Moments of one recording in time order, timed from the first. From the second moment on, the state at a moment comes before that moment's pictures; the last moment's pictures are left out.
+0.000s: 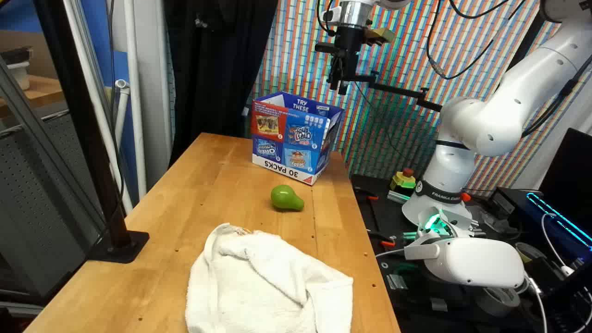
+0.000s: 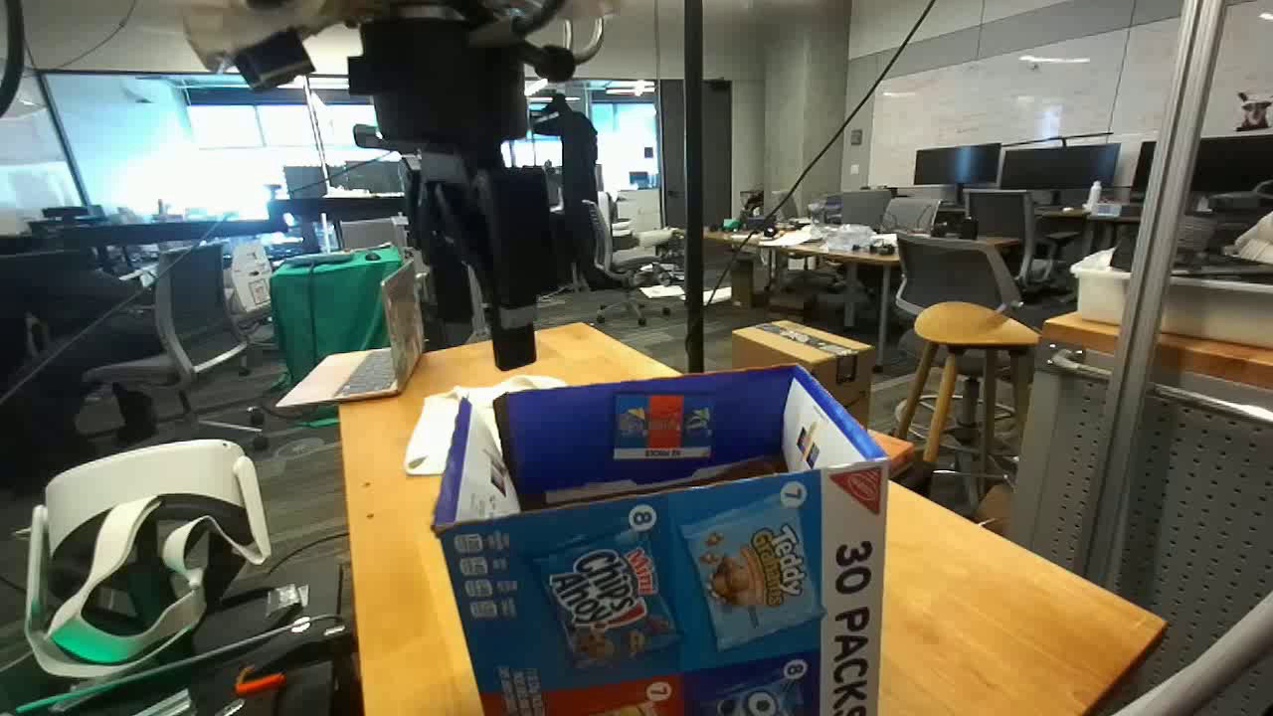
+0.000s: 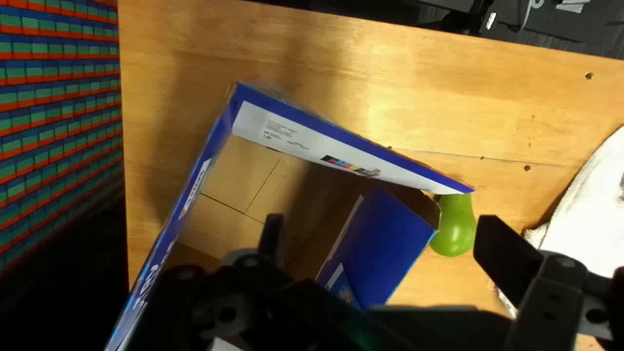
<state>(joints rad) 0.01 -0.56 -0.20 -2.43 -0.03 1.87 -0.39</state>
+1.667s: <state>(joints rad) 0.02 -0.57 -0.16 -2.42 -0.03 1.87 -0.39</state>
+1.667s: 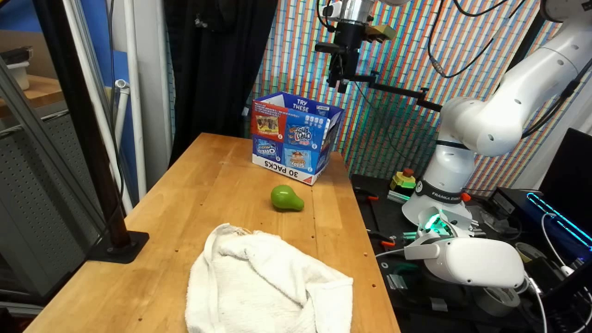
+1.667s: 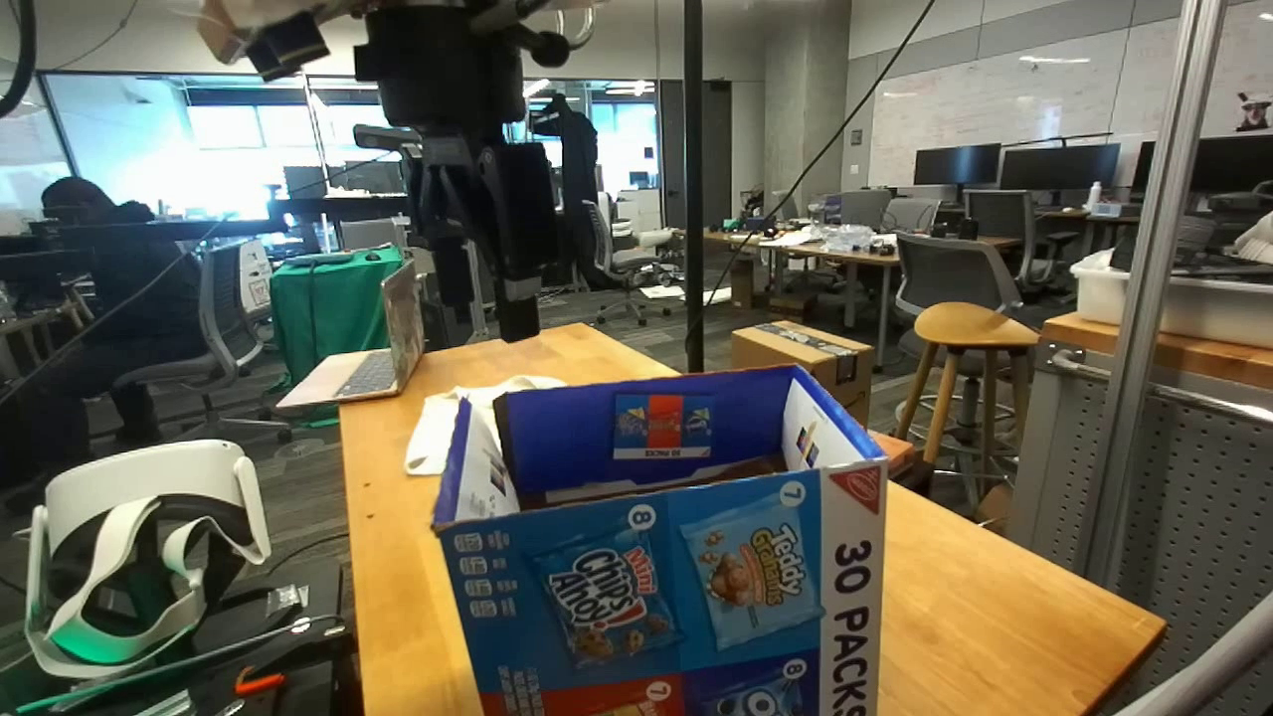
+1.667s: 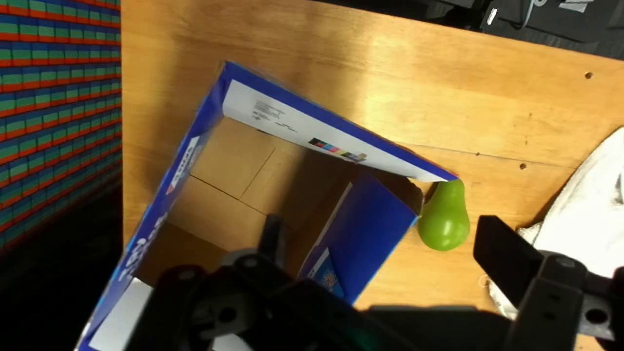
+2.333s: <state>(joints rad) 0.20 -0.65 0.15 -2.38 -0.03 1.87 -0.22</state>
